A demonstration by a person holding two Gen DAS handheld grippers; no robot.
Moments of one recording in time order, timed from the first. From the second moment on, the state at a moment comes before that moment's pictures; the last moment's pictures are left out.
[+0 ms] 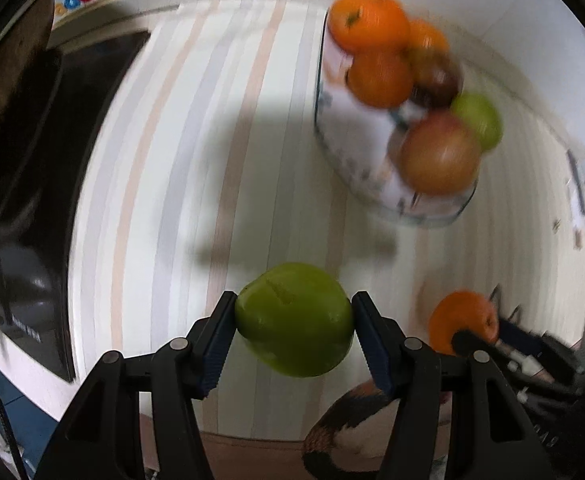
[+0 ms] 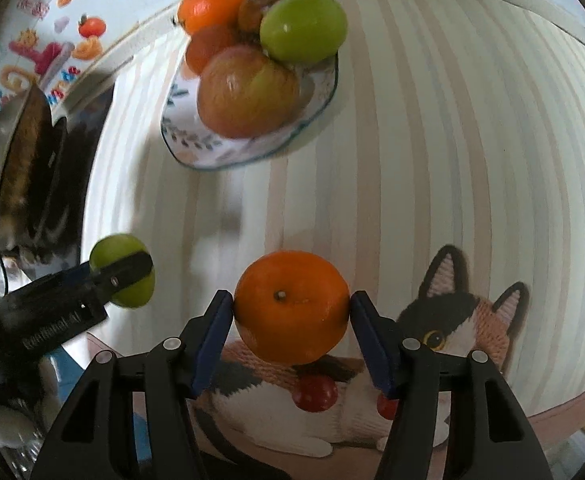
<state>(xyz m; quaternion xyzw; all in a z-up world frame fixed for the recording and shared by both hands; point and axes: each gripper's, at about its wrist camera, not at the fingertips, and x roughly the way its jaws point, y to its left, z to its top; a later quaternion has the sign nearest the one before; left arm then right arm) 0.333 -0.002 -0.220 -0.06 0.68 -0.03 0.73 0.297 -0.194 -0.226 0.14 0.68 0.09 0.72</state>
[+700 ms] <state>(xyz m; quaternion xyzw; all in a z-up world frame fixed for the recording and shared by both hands) 0.463 -0.005 -0.230 -0.16 0.70 -0.09 0.69 0.485 -0.174 -0.177 0.15 0.65 0.11 0.73</state>
